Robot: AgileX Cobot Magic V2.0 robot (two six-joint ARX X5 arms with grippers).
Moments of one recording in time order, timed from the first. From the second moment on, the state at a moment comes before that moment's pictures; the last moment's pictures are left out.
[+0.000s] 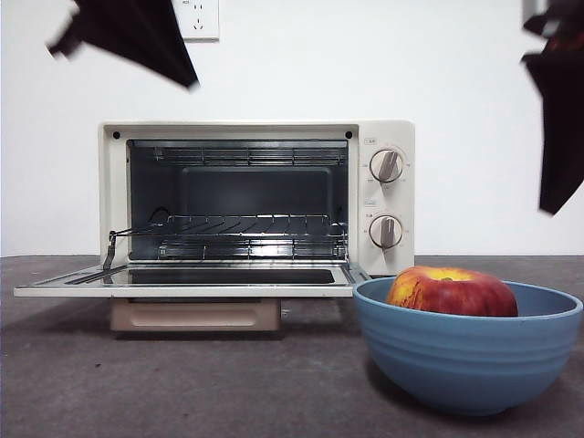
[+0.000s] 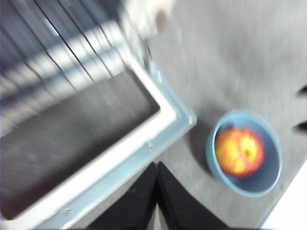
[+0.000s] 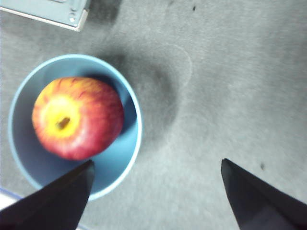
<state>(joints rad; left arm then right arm) -0.48 1.30 1.24 -0.73 0.36 -0.03 0.42 1.04 0.80 -0.88 -0.17 0.23</state>
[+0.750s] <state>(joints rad) -0.37 0.81 0.84 -0.76 0.33 -0.09 0.42 1.34 0.77 -0.67 -0.22 0.19</state>
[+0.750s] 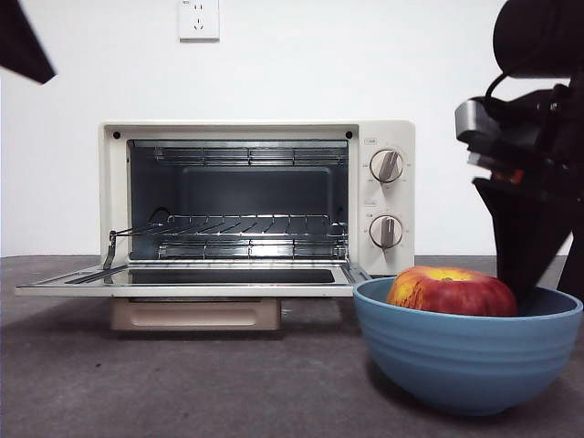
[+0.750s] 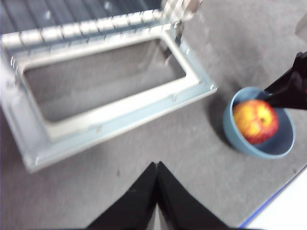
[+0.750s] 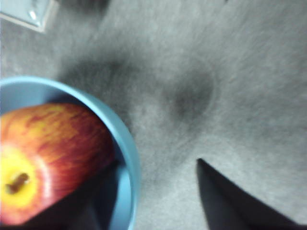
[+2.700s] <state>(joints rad) -0.37 0.79 0.84 -0.78 0.29 -0.09 0.58 1.77 1.42 -0.50 -0.10 0.73</state>
